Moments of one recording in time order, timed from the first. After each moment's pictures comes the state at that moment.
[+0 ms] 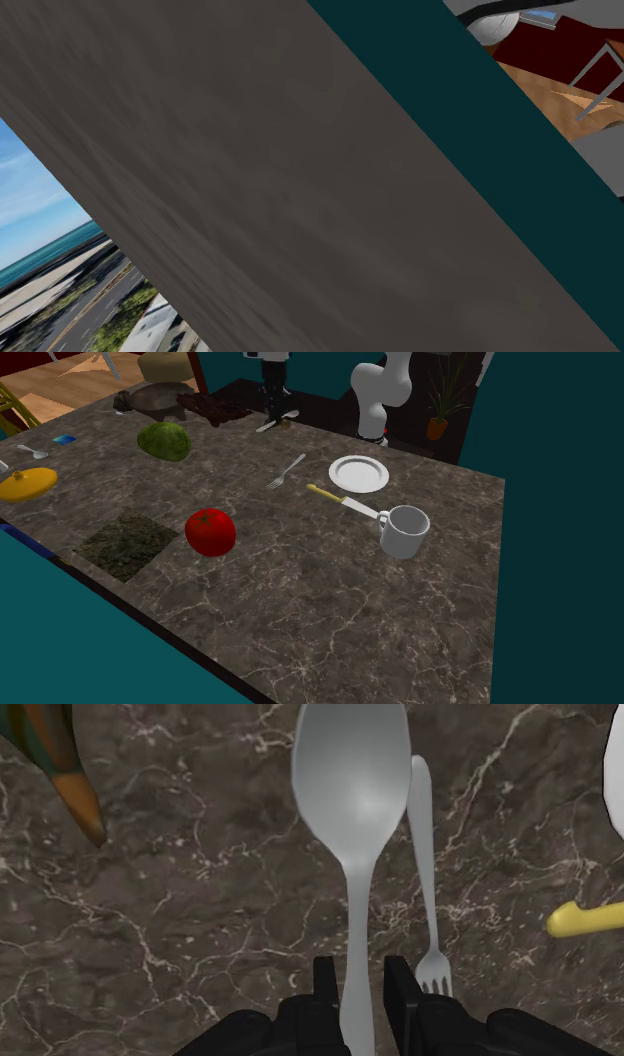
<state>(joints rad) -0.22 -0.50 -0.27 -2.52 0.09 2.19 -0.46</state>
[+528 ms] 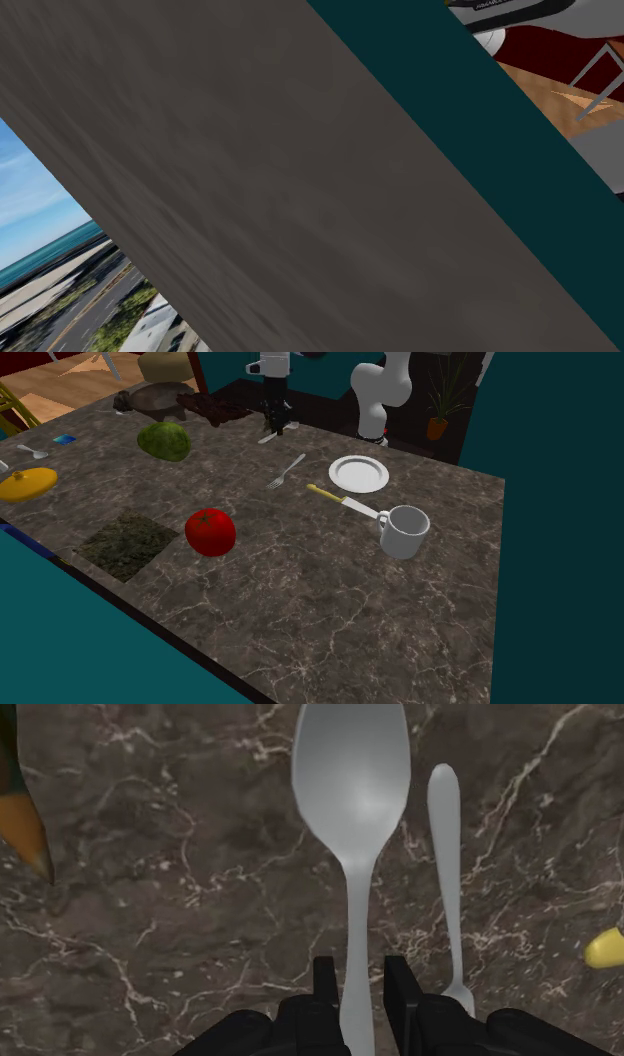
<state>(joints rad) -0.21 -0.46 -0.29 -2.59 0.10 2.30 -0.49</state>
